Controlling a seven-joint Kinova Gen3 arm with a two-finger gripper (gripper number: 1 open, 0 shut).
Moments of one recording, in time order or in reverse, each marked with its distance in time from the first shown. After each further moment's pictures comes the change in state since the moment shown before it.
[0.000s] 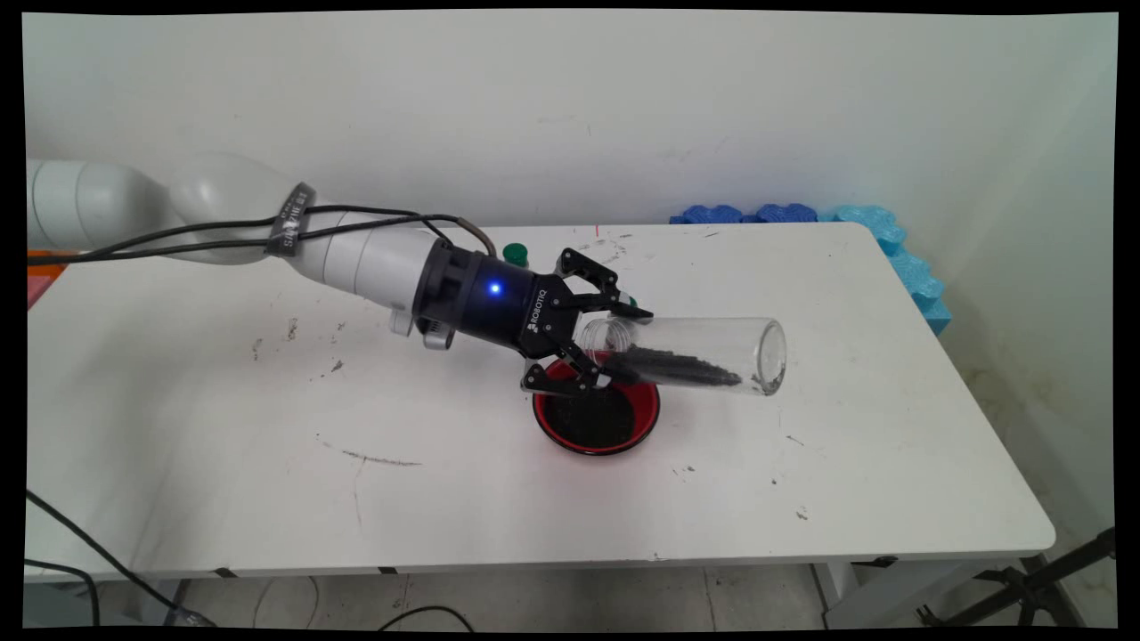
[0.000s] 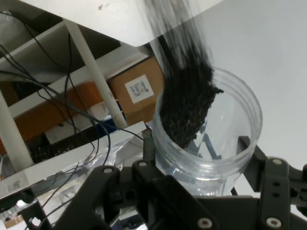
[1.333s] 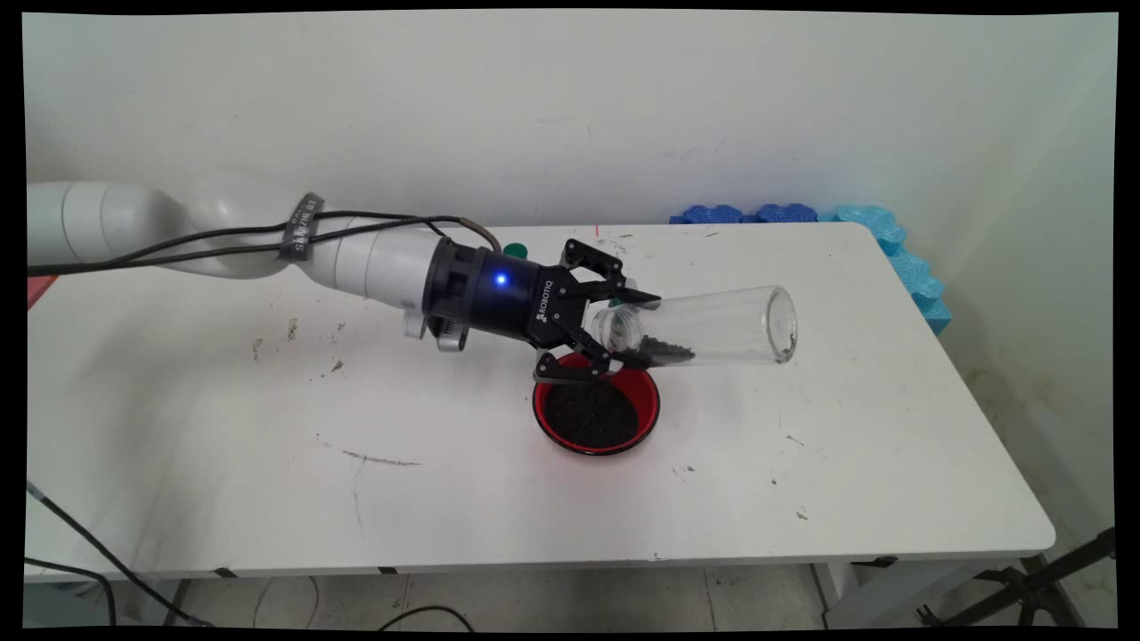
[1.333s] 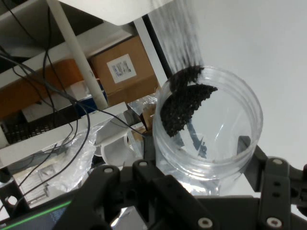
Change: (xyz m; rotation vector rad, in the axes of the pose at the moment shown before) arm 0.014 0.003 0.006 -0.046 -0.075 -0.048
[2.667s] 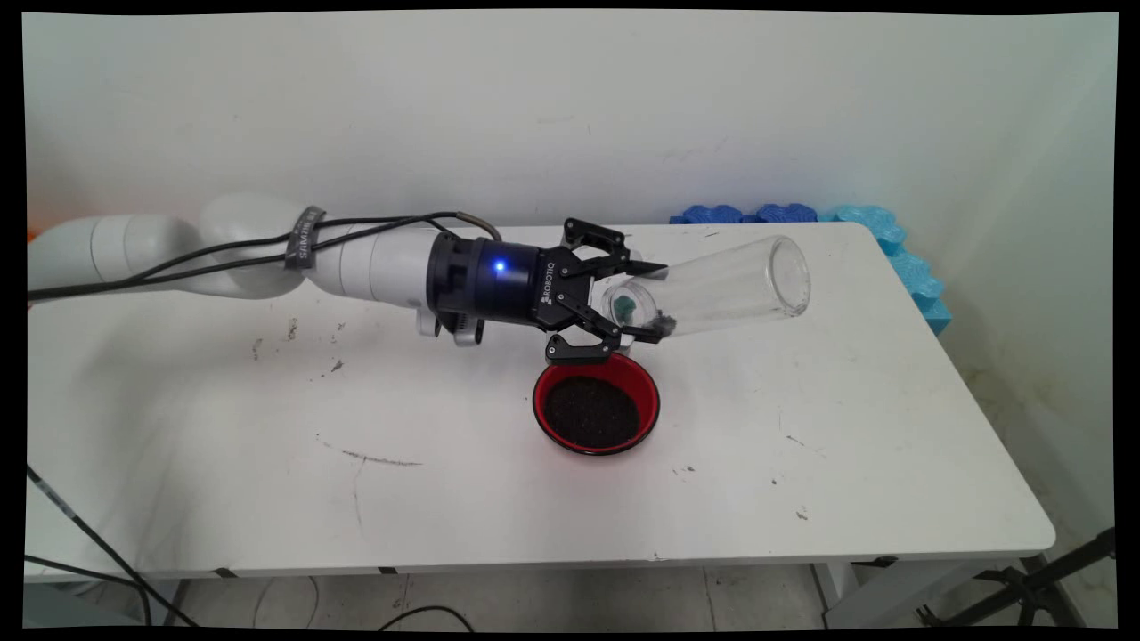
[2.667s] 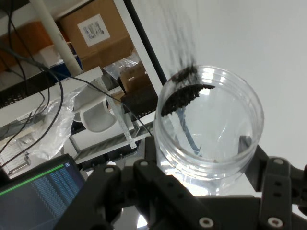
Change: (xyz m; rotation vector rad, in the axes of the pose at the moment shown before) arm 0.012 0.001 0.002 -0.075 -0.132 0.026
